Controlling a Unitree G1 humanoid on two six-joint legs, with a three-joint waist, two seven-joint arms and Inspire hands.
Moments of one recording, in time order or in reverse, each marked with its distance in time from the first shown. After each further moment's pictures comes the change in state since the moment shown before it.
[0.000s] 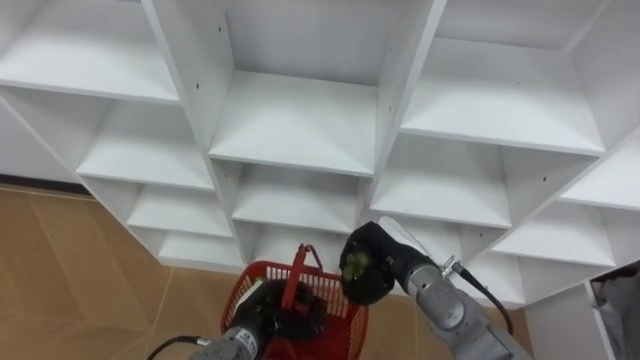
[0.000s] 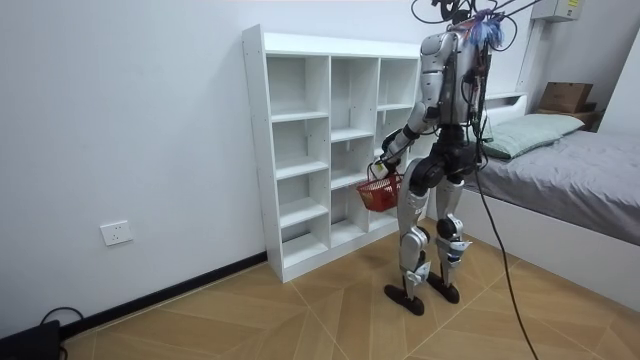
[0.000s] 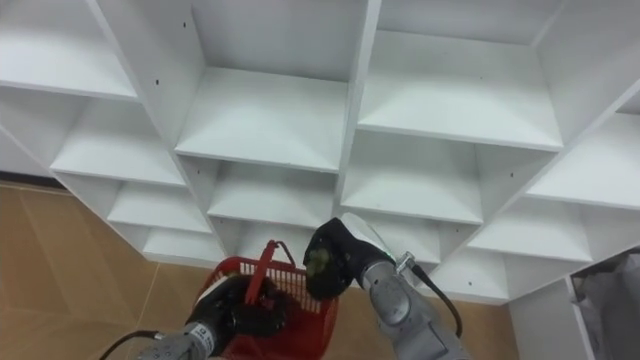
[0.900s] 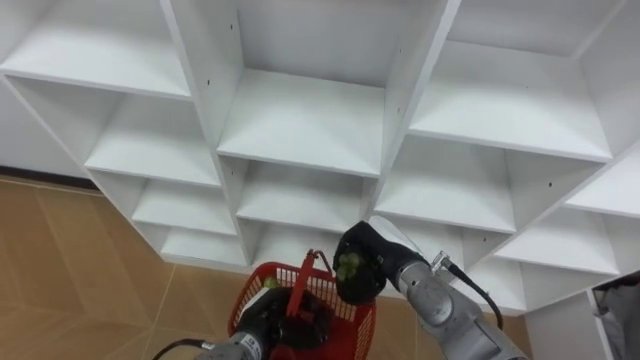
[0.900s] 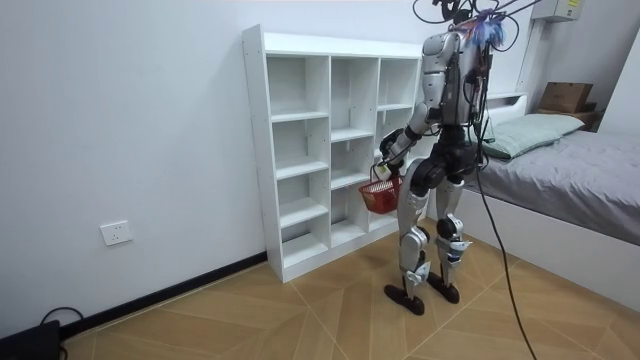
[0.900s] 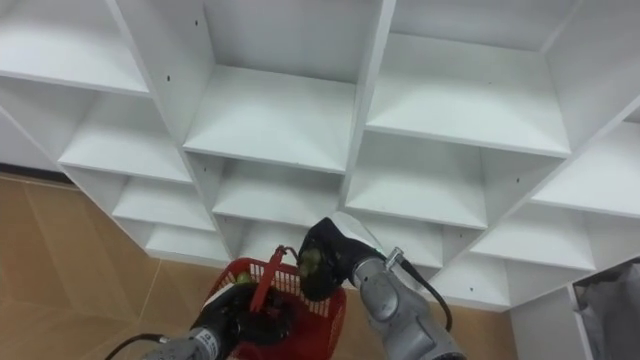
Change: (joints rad) left arm 0.000 -0.001 -0.034 0.003 -0.001 0.038 -0.014; right arm -0.028 0.022 0.042 0.005 -0.039 0.052 0.008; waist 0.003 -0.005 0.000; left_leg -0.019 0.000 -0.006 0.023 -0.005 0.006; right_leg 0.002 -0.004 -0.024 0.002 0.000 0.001
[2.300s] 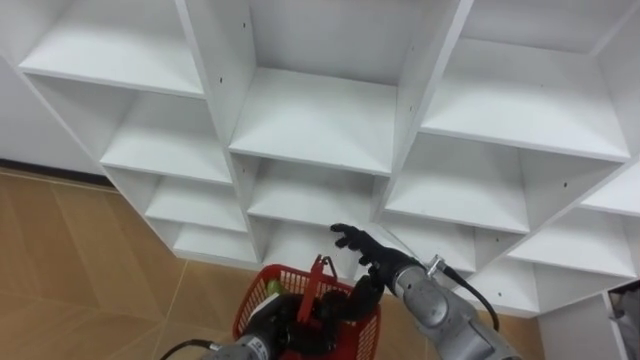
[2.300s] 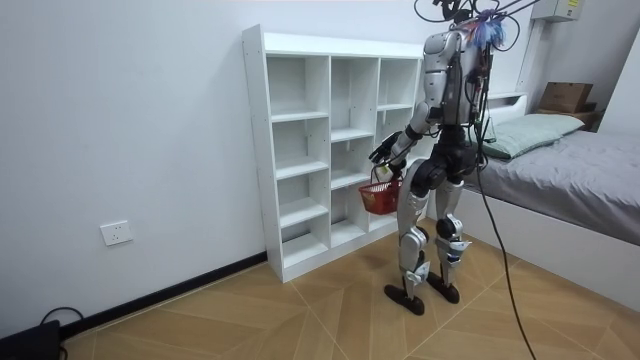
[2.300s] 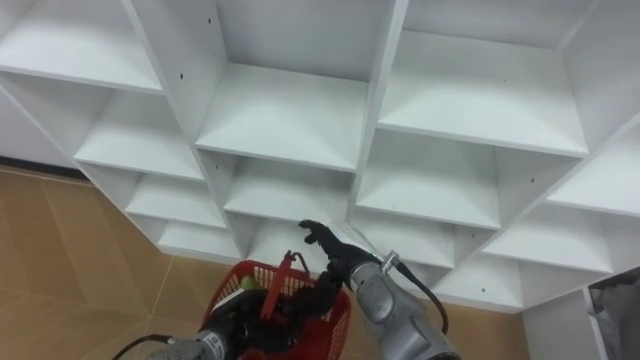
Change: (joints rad) left arm -0.007 -0.008 -0.021 0.003 0.000 0.028 -0.035; right arm -0.007 0.015 0.007 0.024 -0.012 0.022 0.017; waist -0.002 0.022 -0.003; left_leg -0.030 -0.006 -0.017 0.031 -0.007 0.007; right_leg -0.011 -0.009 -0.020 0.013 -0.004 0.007
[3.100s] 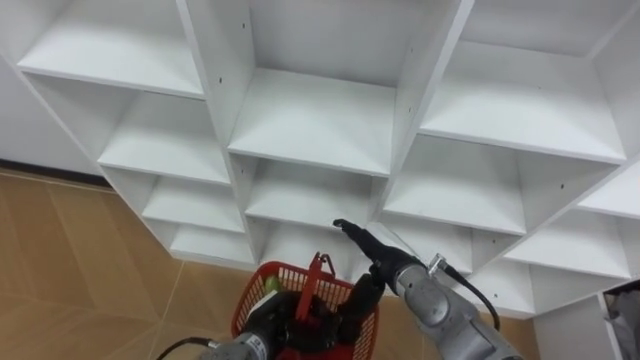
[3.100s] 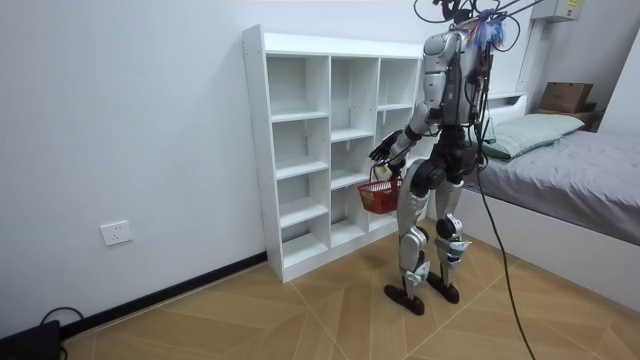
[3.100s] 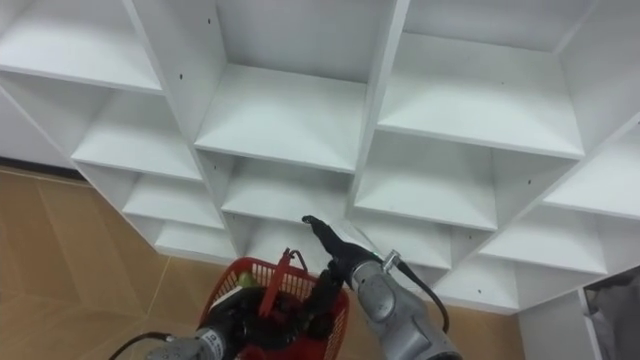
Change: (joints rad) left arm -0.006 0.005 0.002 0.000 0.002 -0.002 0.012; right arm 0.000 -0.003 -0.019 -0.005 0.011 -0.005 0.000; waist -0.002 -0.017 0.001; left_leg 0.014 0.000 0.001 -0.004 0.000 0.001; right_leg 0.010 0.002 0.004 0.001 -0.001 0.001
